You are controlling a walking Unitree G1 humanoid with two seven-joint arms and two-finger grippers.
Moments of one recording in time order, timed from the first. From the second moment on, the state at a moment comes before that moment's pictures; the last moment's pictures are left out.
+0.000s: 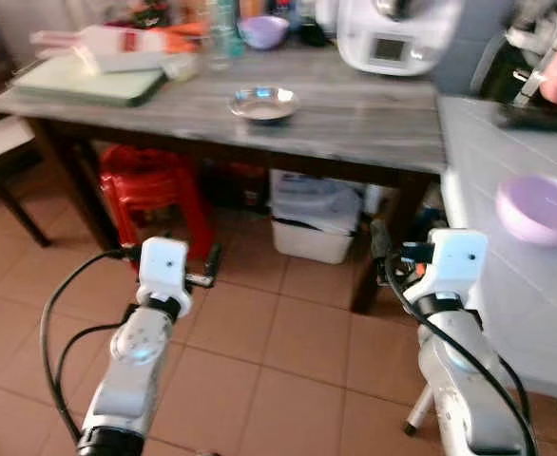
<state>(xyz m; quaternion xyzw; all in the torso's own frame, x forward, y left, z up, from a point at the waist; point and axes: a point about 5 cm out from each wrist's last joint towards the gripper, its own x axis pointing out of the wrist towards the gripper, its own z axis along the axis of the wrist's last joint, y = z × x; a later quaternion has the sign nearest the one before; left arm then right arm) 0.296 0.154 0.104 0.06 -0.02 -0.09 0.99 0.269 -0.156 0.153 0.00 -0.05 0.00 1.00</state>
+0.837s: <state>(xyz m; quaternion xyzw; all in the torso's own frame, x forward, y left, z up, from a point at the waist) 0.294 0.145 0.098 0.05 0.00 -0.10 0.99 0.272 -0.159 0.159 0.00 -0.07 -0.01 1.00</state>
